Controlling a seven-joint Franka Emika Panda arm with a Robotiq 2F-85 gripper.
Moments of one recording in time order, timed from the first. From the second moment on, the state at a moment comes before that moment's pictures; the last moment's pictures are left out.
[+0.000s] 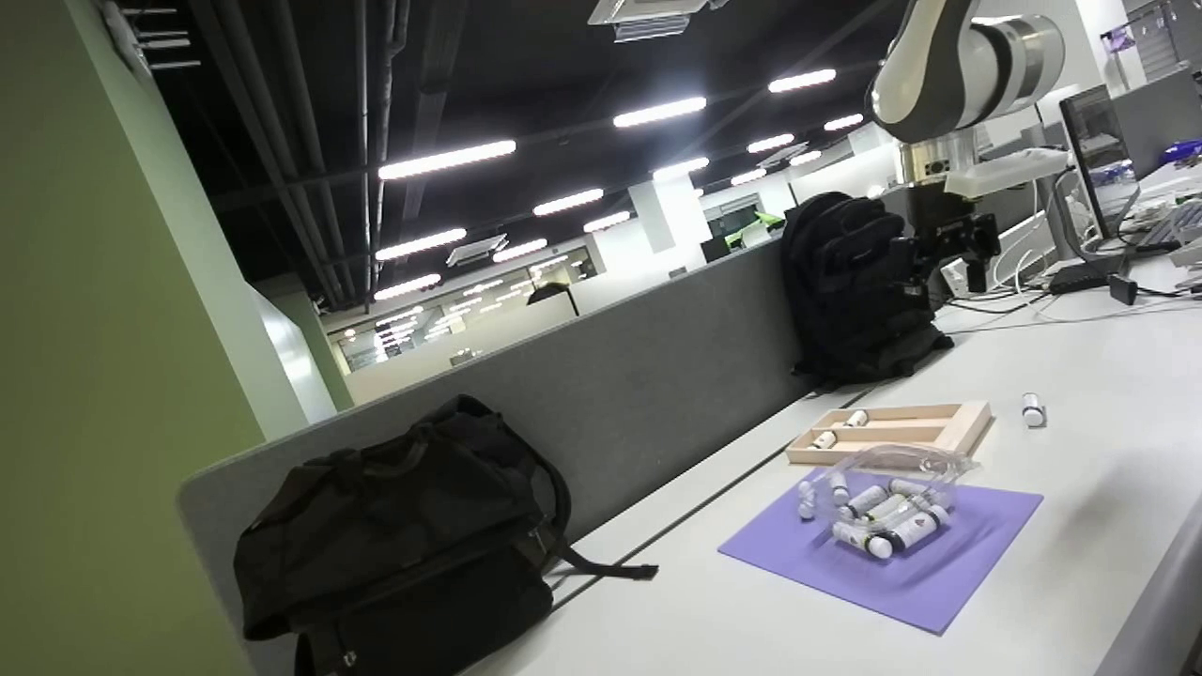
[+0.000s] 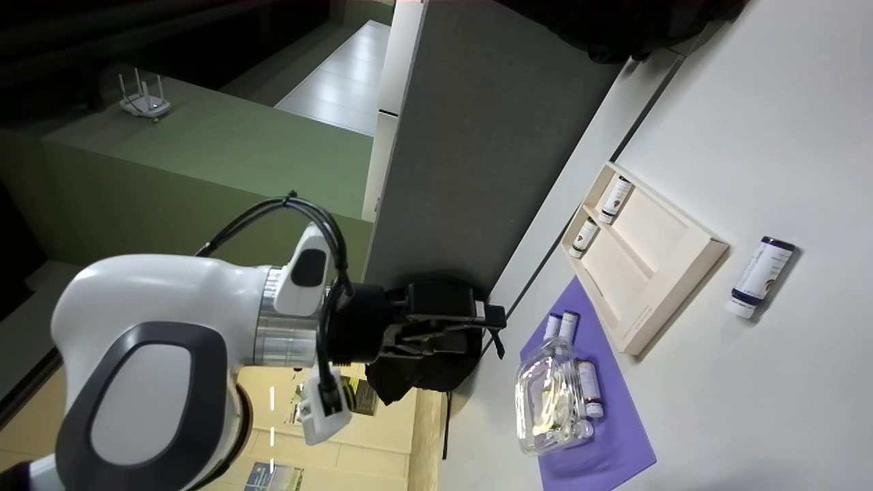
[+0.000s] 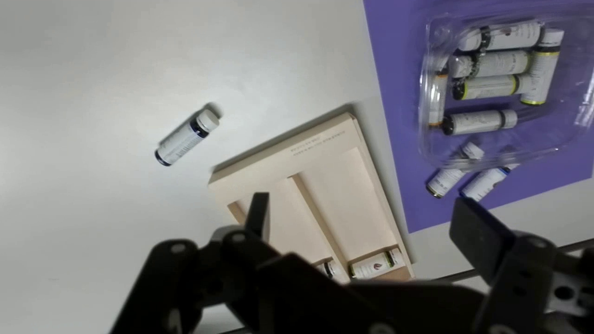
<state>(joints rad) -0.13 -0.23 -0.12 -2.67 0.14 2.63 -0.08</state>
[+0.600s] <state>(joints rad) -0.07 0.14 -0.14 -2.33 0.50 2.36 -0.41</state>
